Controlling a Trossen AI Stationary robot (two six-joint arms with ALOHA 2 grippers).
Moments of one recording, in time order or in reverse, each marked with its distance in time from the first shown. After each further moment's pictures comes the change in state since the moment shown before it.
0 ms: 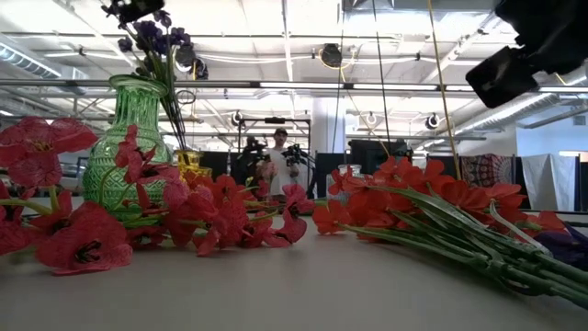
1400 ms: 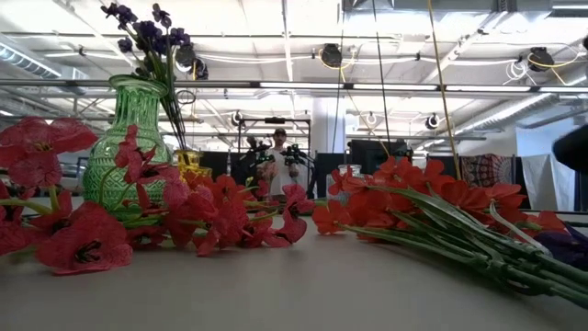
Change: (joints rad) left arm -0.090 0.141 0.000 0.414 -0.173 0.223; right arm 0.540 0.620 0.000 0.242 0.032 0.405
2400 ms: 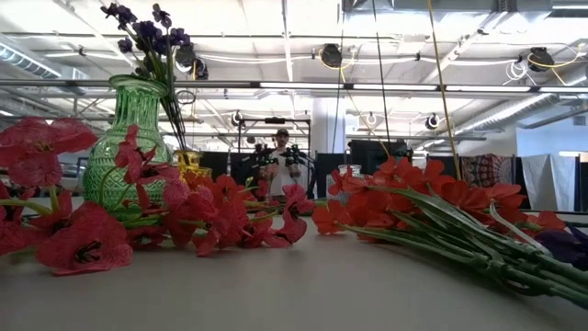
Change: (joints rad) left arm 0.000 0.000 0.000 -0.001 -0.001 0.000; right arm 0.093 0.171 0.003 0.109 0.018 0.152
